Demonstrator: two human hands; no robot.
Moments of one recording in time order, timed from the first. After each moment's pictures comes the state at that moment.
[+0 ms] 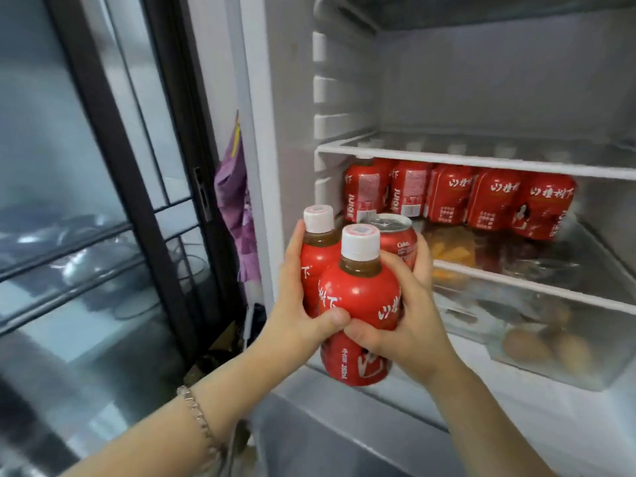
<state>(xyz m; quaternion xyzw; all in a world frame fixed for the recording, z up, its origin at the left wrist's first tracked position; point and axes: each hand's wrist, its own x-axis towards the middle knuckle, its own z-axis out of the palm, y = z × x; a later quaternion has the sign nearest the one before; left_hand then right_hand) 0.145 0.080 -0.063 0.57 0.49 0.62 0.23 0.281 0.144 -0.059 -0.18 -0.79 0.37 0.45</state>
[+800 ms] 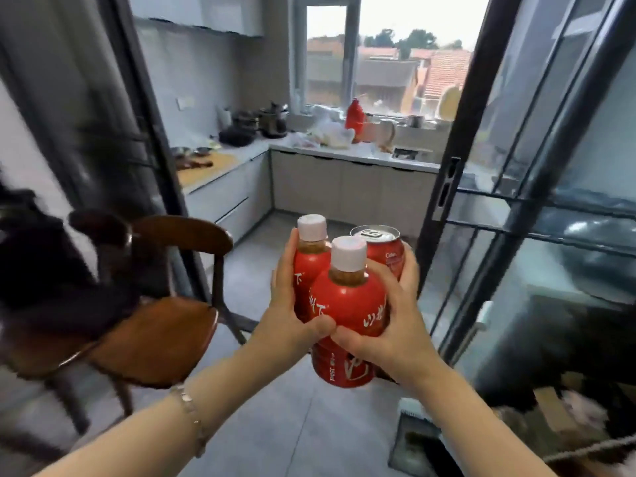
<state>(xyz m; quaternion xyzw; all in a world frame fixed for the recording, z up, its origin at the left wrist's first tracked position) 0.279 -0.523 -0.111 0.06 0.73 0.66 -0.19 0.234 -0.375 -0.099 0.36 -0.77 0.53 0.04</state>
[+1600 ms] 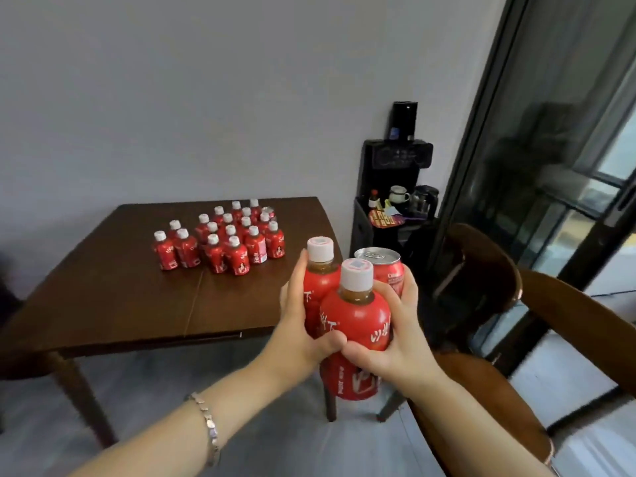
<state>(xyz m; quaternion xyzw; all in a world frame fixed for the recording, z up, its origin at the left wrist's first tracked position) 0.621 -1.030 -0.159 -0.35 0.67 0.47 -0.46 0.464 -1.003 -0.155 0.71 -0.47 0.47 -0.23</state>
